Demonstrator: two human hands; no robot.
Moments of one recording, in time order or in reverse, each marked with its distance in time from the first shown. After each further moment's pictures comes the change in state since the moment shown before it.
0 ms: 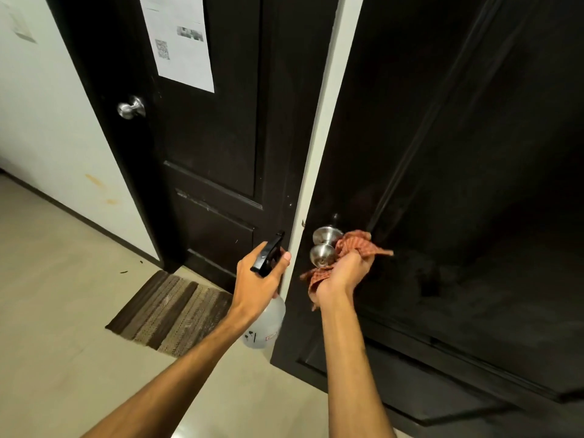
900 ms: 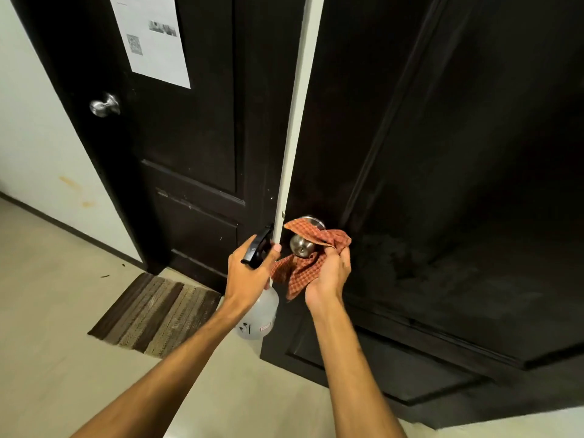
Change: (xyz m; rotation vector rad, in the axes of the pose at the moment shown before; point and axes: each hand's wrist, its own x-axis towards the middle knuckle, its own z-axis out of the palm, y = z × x) left_hand -0.009 0.002 0.012 -0.014 0.001 -0.004; right_hand -0.035 -0.033 -0.031 0.174 -0.117 0.225
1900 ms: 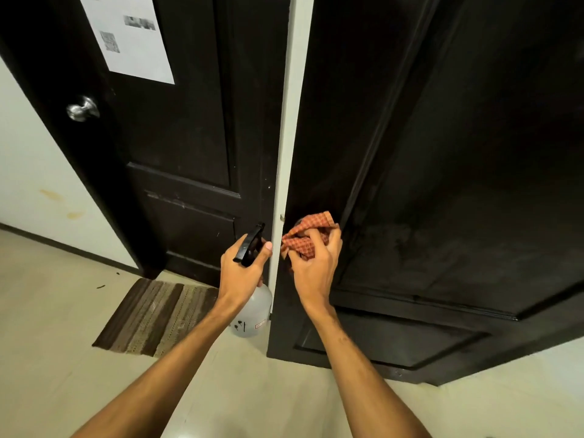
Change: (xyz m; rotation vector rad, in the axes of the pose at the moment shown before) left_hand -0.012 -0.009 -0.042 0.068 -0.093 -0.009; right_hand -0.023 0.044 -0.024 -1.012 -0.163 -0.910
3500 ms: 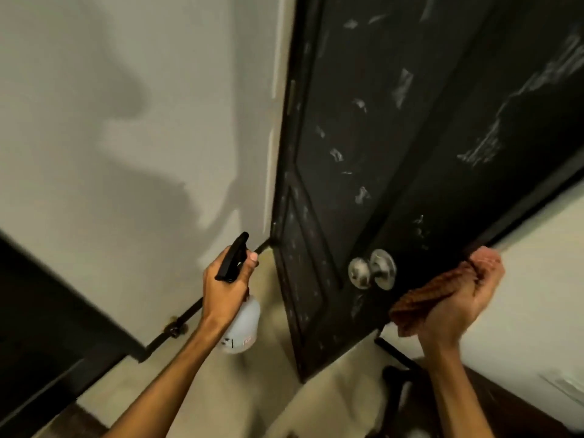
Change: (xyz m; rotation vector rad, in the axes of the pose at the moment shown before) left_hand -0.099 0.018 0.026 -0.162 -1.048 0.231; right_hand -0.296 -0.150 -0.229 -0.260 1.368 0.375
